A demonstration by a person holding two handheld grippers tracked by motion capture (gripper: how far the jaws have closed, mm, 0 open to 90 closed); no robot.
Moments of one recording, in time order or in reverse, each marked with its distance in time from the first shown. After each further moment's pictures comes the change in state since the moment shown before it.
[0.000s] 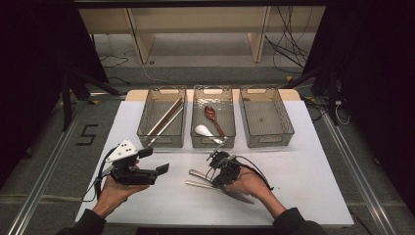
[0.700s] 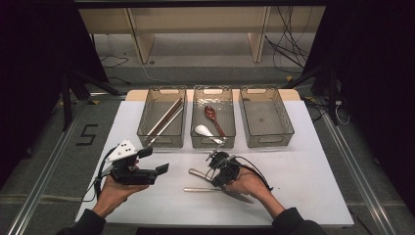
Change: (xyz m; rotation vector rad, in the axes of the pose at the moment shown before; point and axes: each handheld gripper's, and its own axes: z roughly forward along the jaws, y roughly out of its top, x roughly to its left) left arm 0.001 0.000 -0.001 -0.003 0.002 -0.002; right arm 0.000 0.000 0.000 -0.018 -0.016 -0.009
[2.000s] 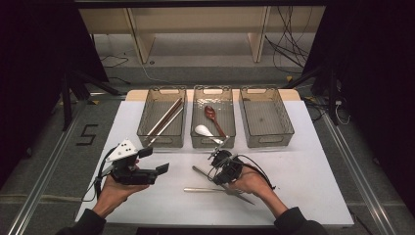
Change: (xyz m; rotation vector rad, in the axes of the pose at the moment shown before) left arm 0.000 0.000 0.001 0.000 0.002 0.000; right arm 0.000 -0.002 -0.008 -0.013 -0.011 -0.015
